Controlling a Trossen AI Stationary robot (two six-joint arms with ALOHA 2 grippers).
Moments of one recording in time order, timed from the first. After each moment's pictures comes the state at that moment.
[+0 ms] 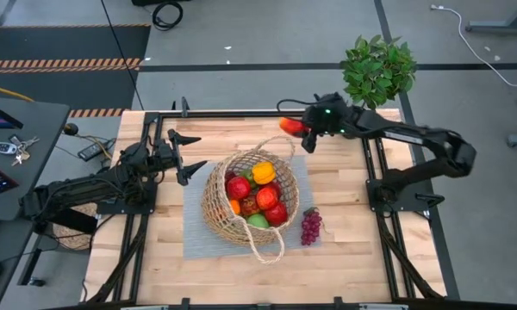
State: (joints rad) left arm 0.45 0.50 0.11 0.52 0.15 0.09; right arm -0.58 1.28 0.91 -0.28 -0.09 -0.13
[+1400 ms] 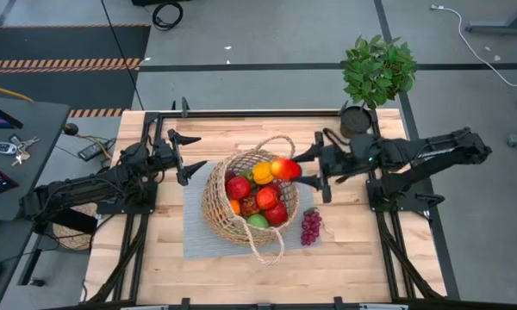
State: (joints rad) left arm 0.45 0.50 0.11 0.52 0.15 0.09; right arm 0.15 1.05 1.00 -0.12 0.12 0.00
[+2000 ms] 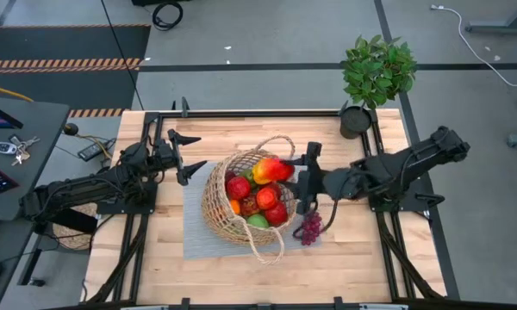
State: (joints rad) left arm 0.45 0.50 0.11 0.52 0.15 0.09; right arm 0.38 1.36 1.34 -0.43 0.72 -0.21
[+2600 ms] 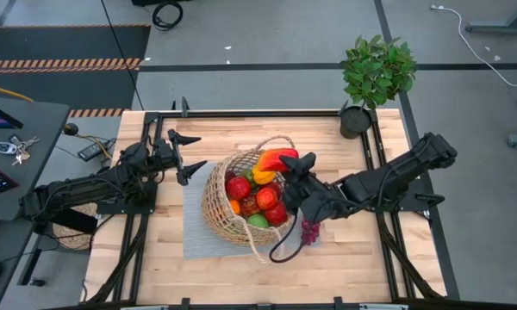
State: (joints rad) left arm 0.45 0.50 0.11 0.52 0.15 0.09; right arm 0.43 1.52 1.34 -0.42 1.21 -0.77
